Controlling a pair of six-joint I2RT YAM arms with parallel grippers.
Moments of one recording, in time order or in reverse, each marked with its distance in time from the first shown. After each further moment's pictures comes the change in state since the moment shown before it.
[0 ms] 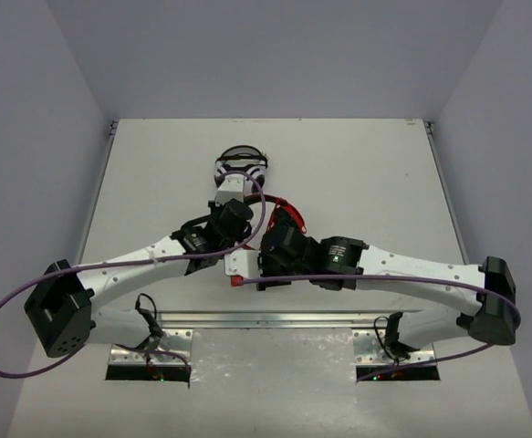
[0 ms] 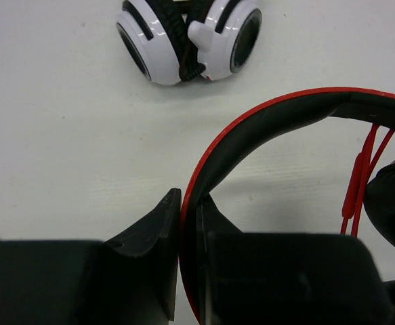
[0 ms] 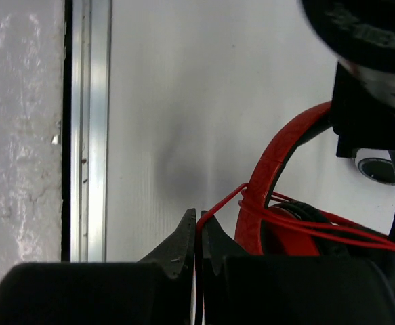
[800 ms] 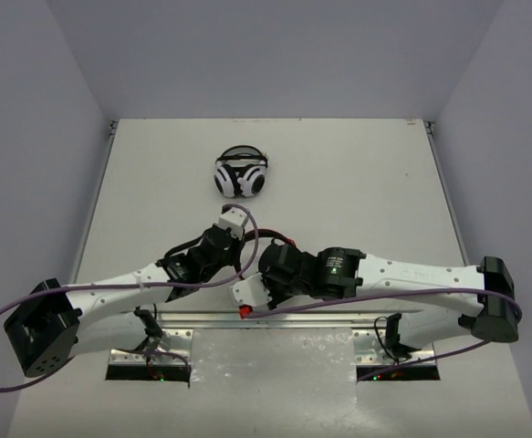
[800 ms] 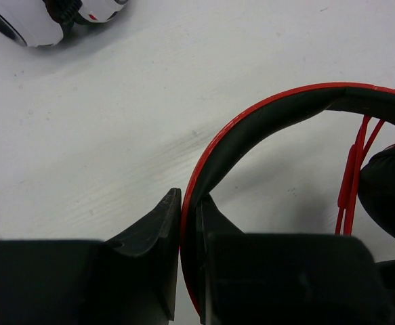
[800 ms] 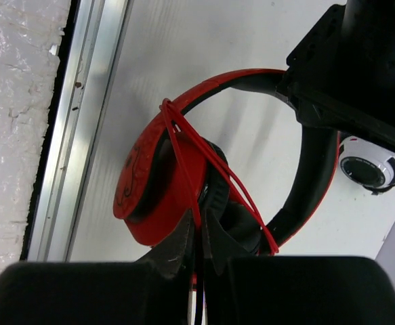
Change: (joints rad) left arm -0.013 -0.145 -0.338 0.306 0.402 0.204; right arm 0.094 0.019 0.000 -0.177 0.129 -0.235
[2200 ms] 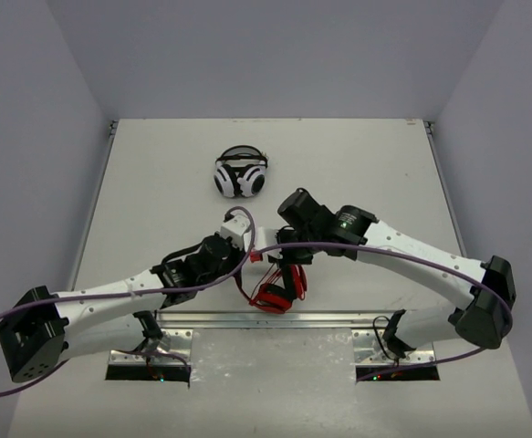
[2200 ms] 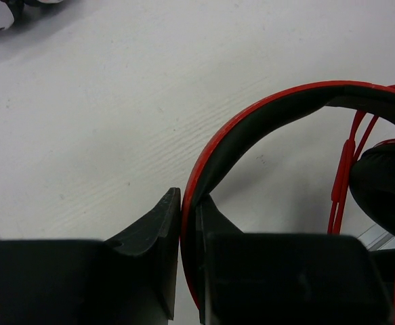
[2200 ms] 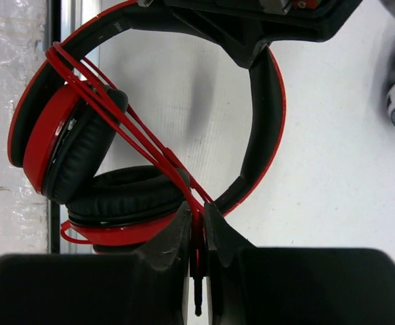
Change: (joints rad) left arm -0.072 -0.089 -0.029 -0.059 0.051 0.001; right arm -0.341 0.029 0.104 -0.112 -0.323 0.020
